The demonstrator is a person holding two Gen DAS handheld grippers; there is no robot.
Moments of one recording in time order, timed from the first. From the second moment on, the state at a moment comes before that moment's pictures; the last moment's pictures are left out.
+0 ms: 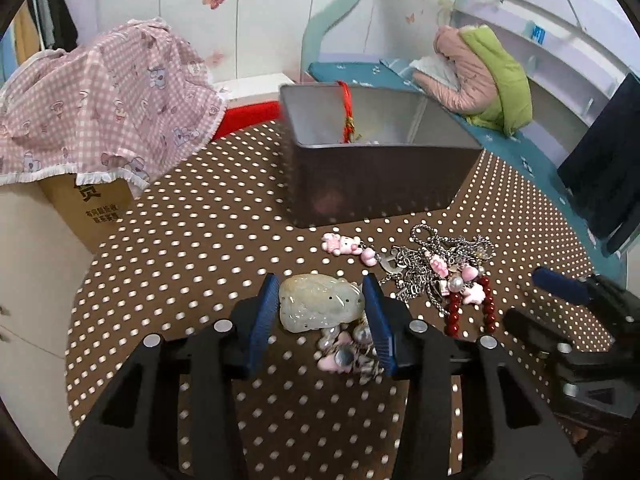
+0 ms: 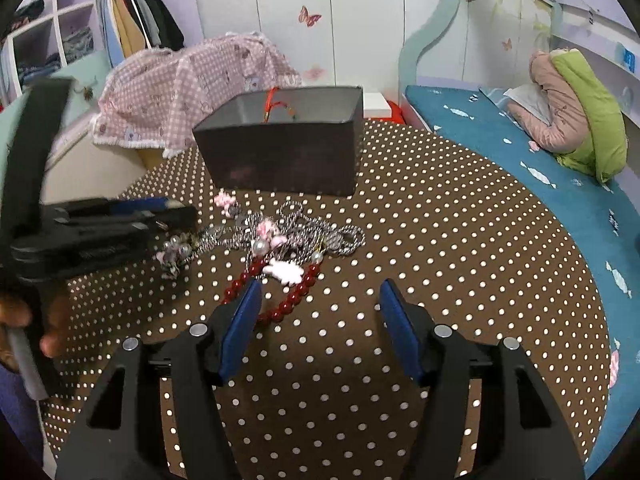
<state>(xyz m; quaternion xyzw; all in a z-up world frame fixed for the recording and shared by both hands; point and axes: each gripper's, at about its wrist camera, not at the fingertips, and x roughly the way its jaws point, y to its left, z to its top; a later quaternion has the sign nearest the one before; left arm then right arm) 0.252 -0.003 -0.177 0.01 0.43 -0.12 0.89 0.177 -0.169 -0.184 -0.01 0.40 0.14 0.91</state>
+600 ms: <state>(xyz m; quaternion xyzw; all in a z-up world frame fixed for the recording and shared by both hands) 0.214 0.006 -0.149 0.01 0.41 -0.15 0.90 0.182 -0.149 -0.193 -0.08 0.43 0.11 0.89</state>
